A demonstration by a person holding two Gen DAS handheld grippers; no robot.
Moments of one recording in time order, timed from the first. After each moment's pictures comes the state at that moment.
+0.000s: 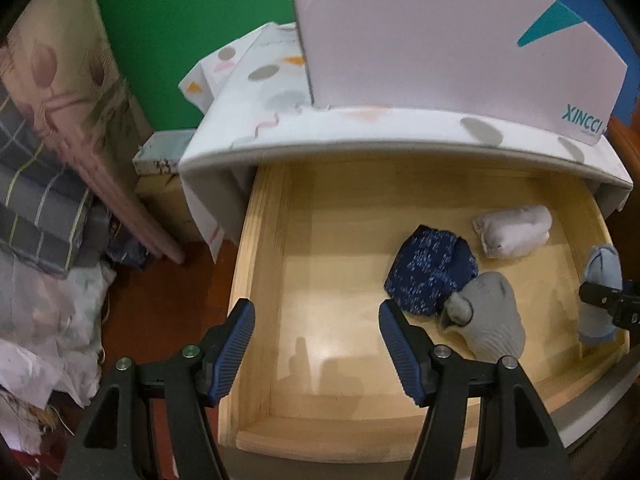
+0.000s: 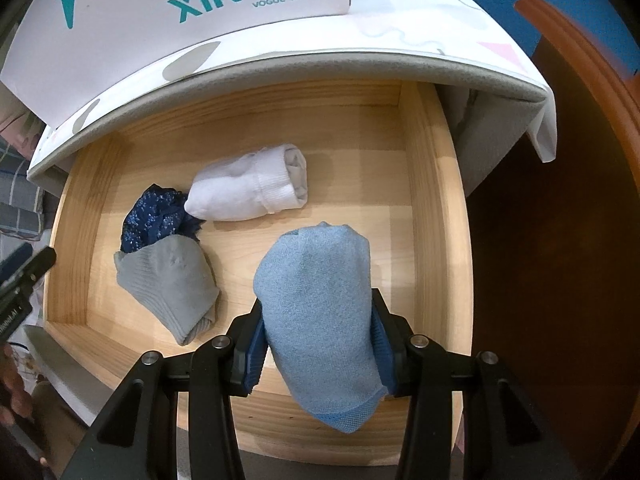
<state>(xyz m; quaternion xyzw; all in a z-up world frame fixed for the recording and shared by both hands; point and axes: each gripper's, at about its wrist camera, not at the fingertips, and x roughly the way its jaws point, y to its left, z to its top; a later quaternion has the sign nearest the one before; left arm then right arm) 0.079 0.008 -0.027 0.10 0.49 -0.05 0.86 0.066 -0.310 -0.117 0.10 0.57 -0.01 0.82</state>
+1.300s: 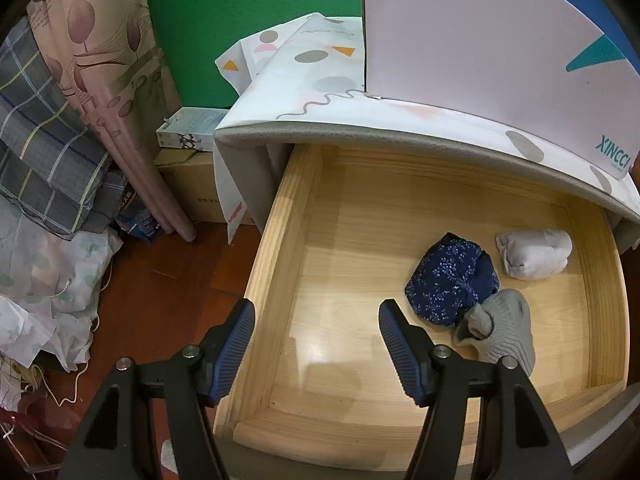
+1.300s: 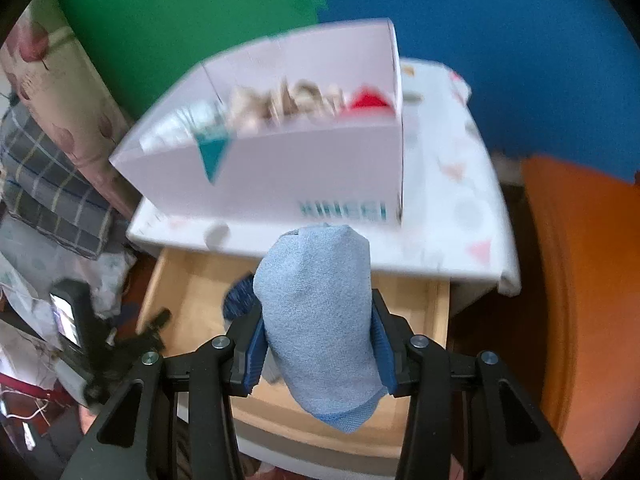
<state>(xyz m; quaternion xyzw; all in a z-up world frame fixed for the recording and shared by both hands) 0.082 0.029 -0.032 0.05 0.49 -0.01 0.87 0.069 -0.317 0.031 0.10 0.46 0.07 0.88</state>
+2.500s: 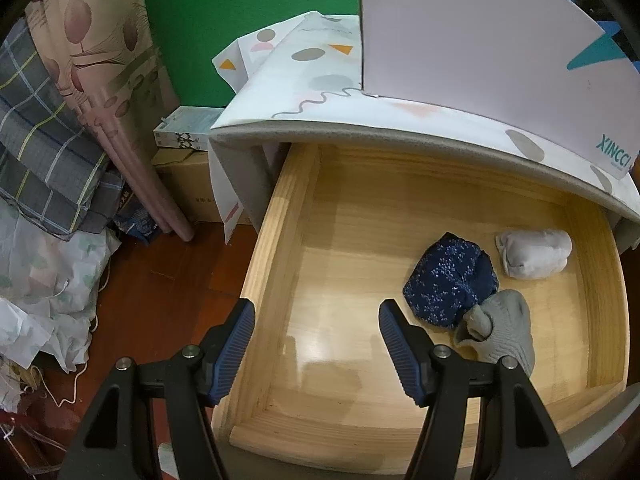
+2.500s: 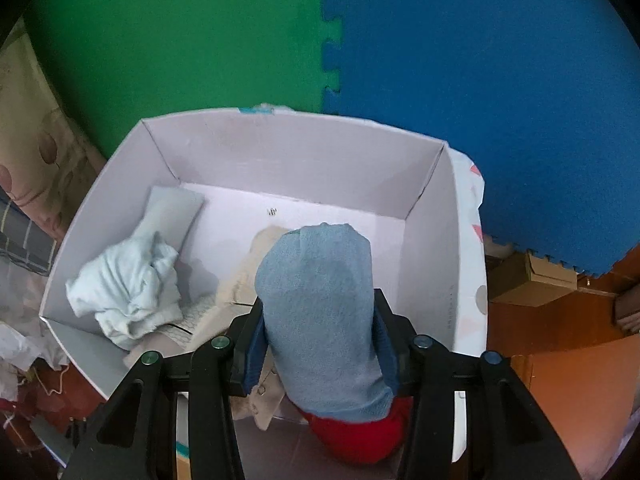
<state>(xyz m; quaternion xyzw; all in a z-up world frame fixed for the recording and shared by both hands) 0.086 0.023 -0.037 0.05 0.49 -0.01 0.87 0.252 -0.292 0.063 0.00 0.49 0.02 0.87</state>
